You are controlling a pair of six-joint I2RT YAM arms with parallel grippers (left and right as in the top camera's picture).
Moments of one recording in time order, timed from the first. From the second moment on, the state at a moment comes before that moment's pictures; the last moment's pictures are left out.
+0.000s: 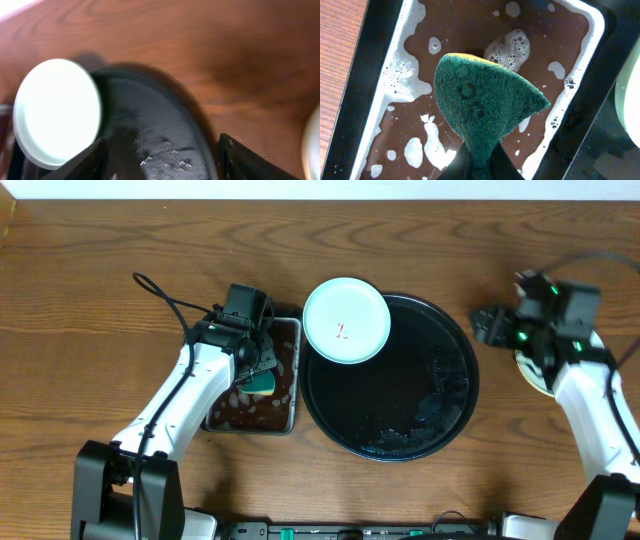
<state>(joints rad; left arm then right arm) -0.25 1.58 1.05 -0.76 -0.06 -0.56 -0.12 1.49 1.01 -0.40 -0.40 0.14</state>
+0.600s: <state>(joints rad) -0.25 1.58 1.05 -0.76 -0.06 -0.56 0.24 1.92 1.18 -0.20 -0.36 -0.07</state>
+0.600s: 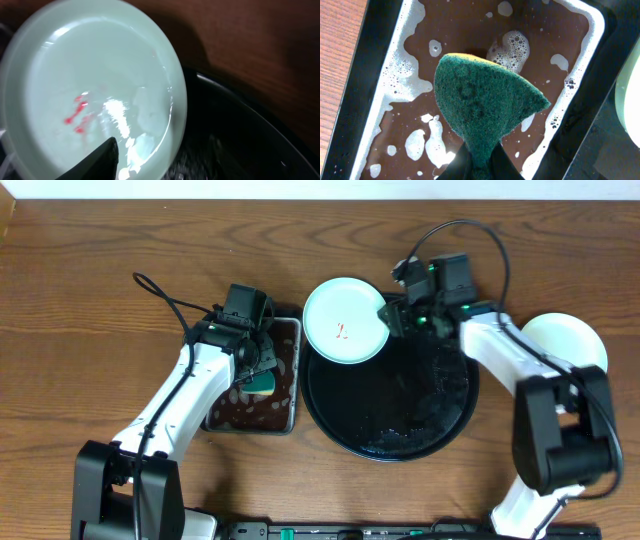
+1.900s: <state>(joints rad) -0.25 1.69 1.05 -0.56 -0.06 -0.53 0.22 1.79 1.18 -0.60 -0.15 0.01</state>
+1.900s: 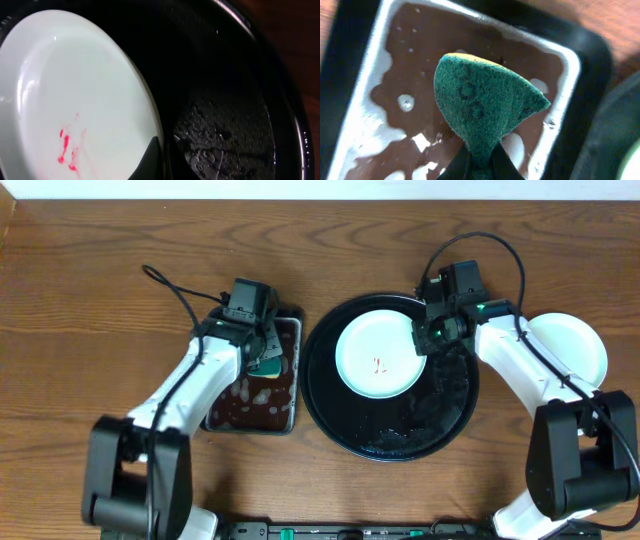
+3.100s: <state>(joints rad) -0.25 1.74 1.05 -0.69 -0.06 -0.41 0.22 1.81 1.18 -0.61 -0.14 0.01</state>
